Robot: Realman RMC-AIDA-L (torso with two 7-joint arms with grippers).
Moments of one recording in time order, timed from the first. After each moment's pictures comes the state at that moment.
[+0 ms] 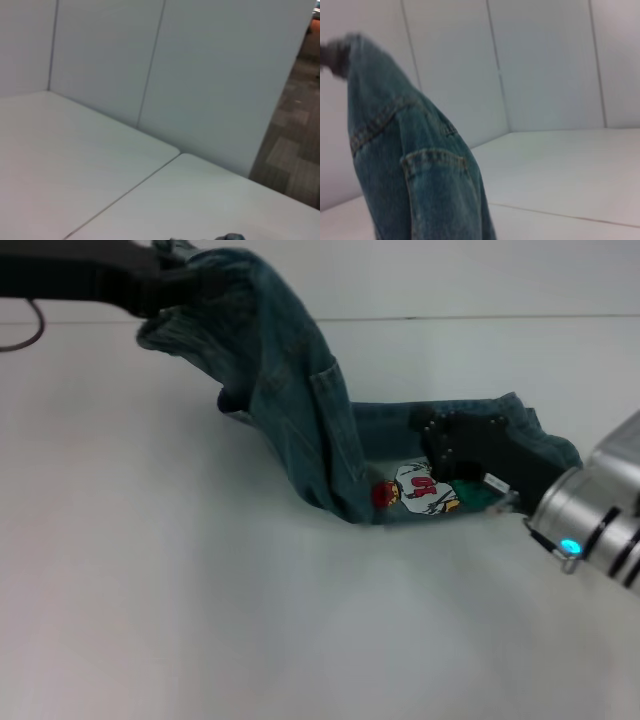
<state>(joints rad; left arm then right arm) -0.77 -2.03 0.59 1.11 2.11 1.72 -1.96 0.64 2.11 -0.48 0.04 -1.52 -1.16 0.61</state>
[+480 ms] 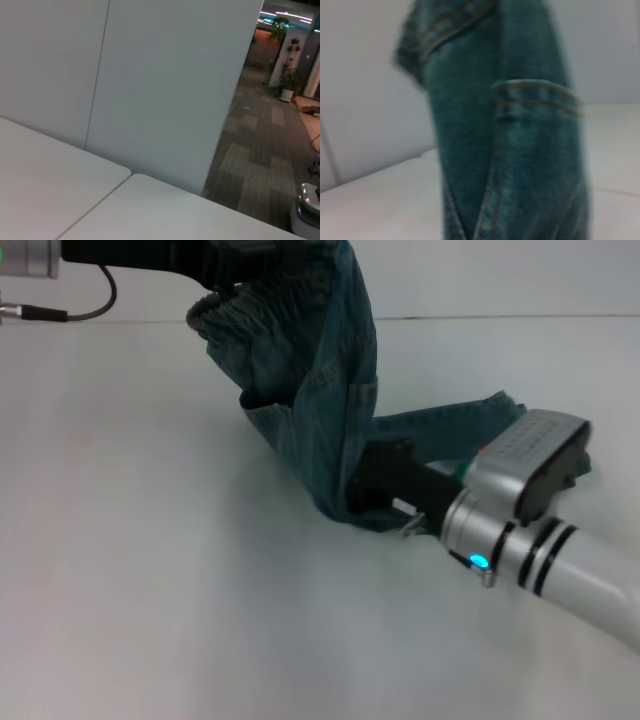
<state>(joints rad) -0.84 -2.04 0.66 1.08 2.05 1.72 -1.99 0.77 2.11 -0.37 0.26 -1.60 -1.02 0.46</state>
